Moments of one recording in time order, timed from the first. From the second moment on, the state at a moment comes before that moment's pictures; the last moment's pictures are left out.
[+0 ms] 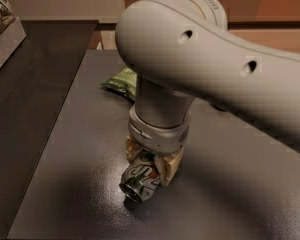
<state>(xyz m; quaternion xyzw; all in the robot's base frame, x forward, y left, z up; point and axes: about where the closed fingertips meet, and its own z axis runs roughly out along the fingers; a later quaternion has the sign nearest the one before) 0.358 -0.001 0.850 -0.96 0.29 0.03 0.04</state>
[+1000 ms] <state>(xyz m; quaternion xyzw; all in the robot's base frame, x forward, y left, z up) 0.374 0.031 0.905 -0.91 0.38 0.14 0.10</state>
